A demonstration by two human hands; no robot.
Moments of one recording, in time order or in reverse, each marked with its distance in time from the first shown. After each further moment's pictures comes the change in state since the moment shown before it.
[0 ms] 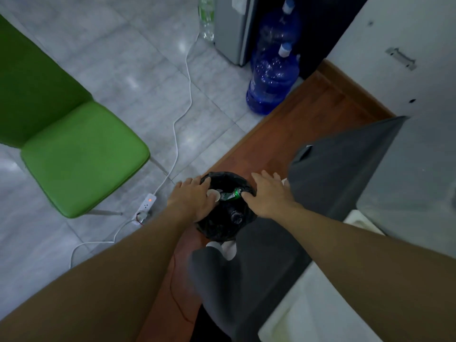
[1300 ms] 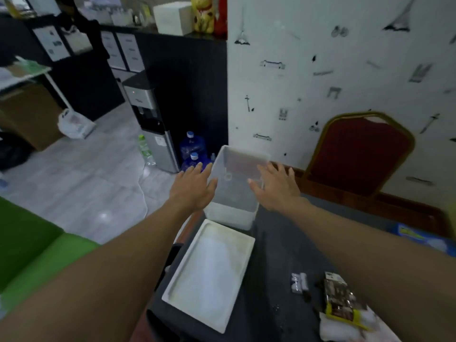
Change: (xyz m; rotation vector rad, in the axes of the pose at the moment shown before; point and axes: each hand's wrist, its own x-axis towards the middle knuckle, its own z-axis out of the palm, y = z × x) left_hand -0.223 0.341 -0.232 0.154 0.504 0.314; right_hand -0.352 0.245 -0.171 0.142 0.679 0.080
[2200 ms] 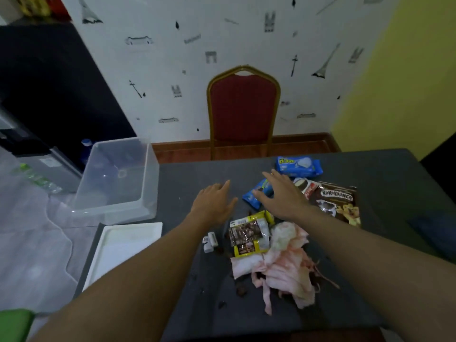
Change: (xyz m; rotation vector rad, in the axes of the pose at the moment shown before) left_hand -0.052 0.307 0.115 -0.022 -0.316 0.515; right_hand -0.213 0.257 0.023 0.309 0.011 0.464
